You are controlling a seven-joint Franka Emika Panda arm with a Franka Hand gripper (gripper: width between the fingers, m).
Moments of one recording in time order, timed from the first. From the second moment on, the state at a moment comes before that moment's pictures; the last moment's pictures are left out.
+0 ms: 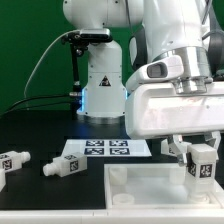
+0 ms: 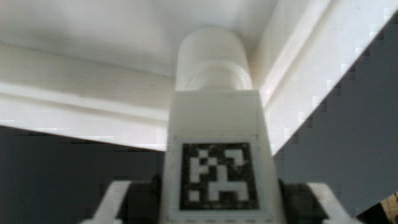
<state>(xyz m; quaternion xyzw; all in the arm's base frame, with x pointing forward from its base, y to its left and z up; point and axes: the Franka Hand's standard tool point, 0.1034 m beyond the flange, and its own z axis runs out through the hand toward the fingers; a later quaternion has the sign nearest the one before) 0.626 0.107 0.080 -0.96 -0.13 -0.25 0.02</state>
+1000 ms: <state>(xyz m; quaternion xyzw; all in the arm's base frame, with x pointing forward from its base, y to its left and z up) 0.627 0.113 0.071 -0.96 -0.12 -0.26 0.02</state>
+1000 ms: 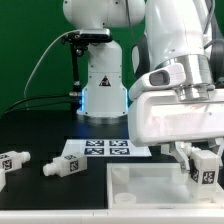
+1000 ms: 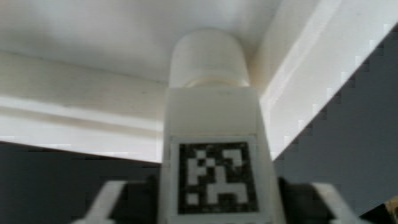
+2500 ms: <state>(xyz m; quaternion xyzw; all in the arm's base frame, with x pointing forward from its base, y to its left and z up) 0.667 0.118 0.098 -0.99 -0.11 -0.05 0.04</state>
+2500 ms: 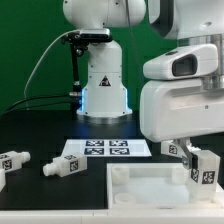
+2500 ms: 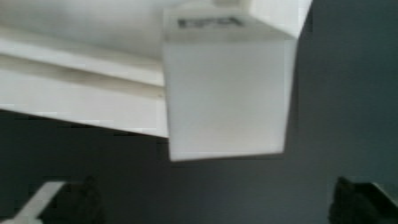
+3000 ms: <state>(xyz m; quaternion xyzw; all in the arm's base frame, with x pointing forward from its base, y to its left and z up) 0.666 0.118 0.096 -0.99 -0.11 -0.05 0.04</state>
